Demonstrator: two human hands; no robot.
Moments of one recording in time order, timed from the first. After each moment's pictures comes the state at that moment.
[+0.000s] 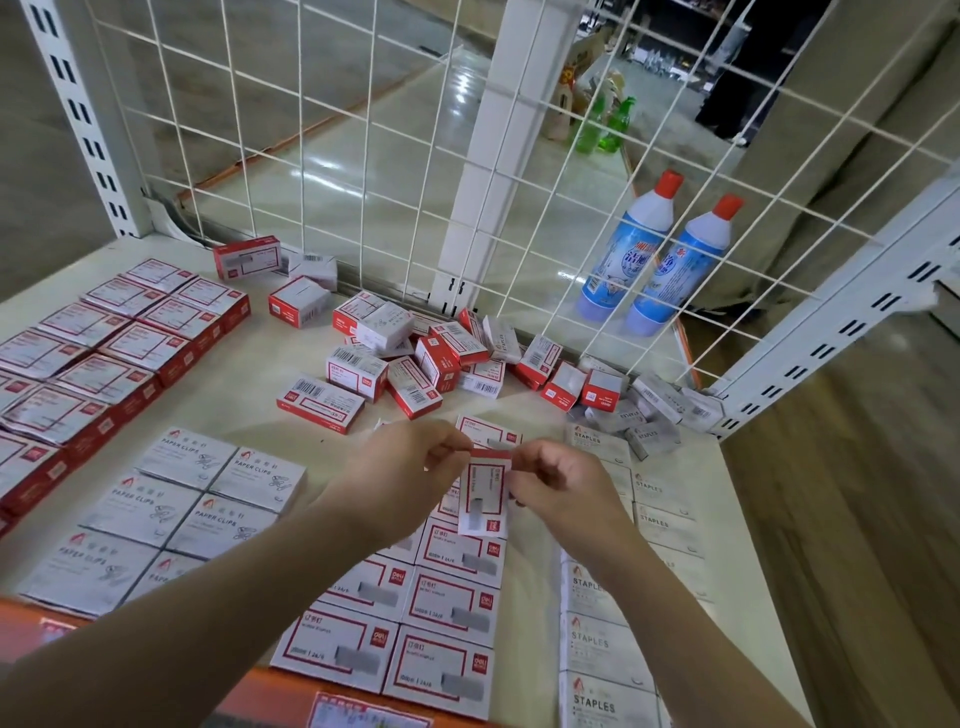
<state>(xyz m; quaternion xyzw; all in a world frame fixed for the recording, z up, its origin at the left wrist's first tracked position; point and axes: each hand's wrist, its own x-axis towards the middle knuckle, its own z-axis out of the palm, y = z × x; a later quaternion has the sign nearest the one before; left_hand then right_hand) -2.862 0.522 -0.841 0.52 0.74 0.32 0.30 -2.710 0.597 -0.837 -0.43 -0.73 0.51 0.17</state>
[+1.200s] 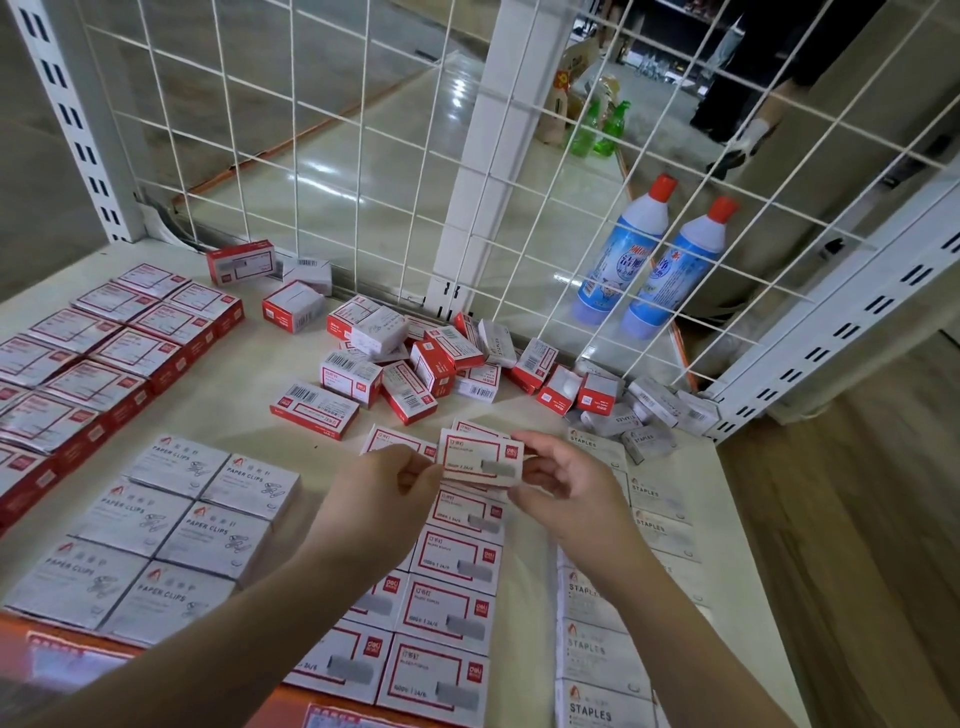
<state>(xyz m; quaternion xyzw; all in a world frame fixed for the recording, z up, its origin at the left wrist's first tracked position) -2.853 0.509 -0.857 0.39 0.76 0.39 0.34 -2.704 0.599 -0.838 -0.44 -0.73 0.49 0.20</state>
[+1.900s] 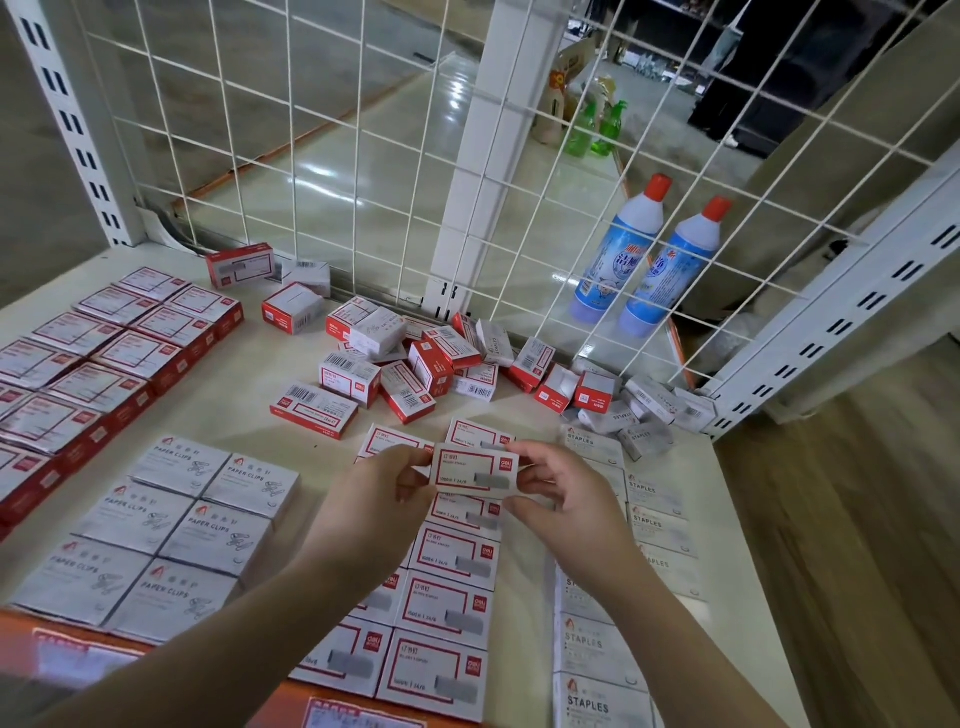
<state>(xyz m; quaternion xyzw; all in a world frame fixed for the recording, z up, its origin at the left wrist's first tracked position) -2.851 0.502 -0.859 0.39 0.72 0.44 0.36 -2.696 0.594 -0.842 -0.42 -0.79 0.40 0.18</state>
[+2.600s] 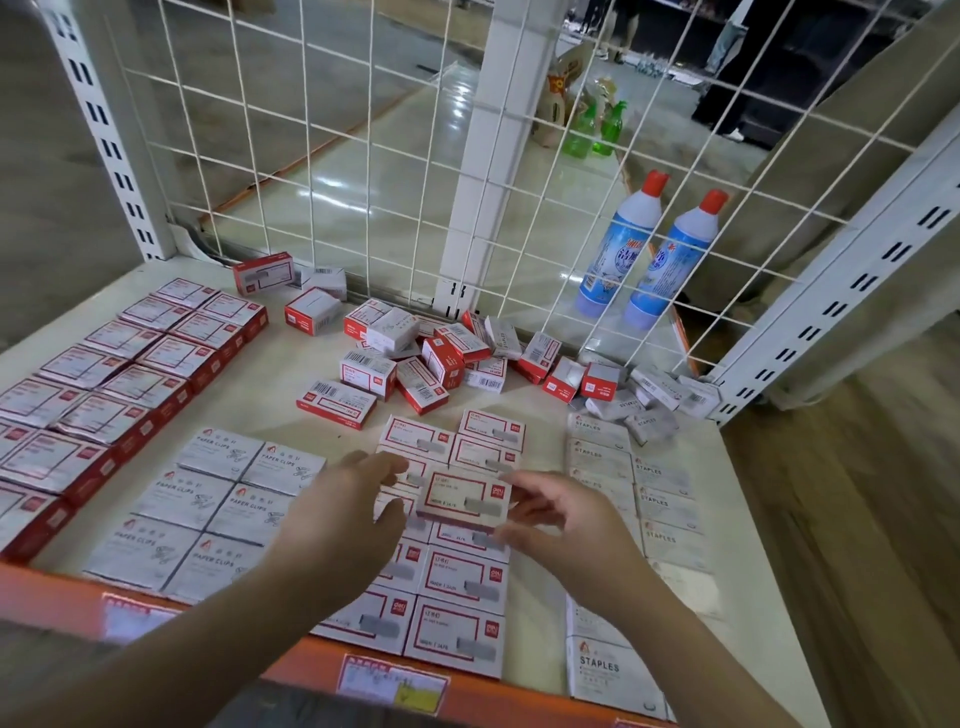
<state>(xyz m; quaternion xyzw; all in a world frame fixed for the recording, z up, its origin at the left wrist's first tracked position) -2.857 0.460 -0.840 0.46 0.81 0.29 0.20 -2.686 0.560 -0.838 -0.41 -0.80 0.42 0.13</state>
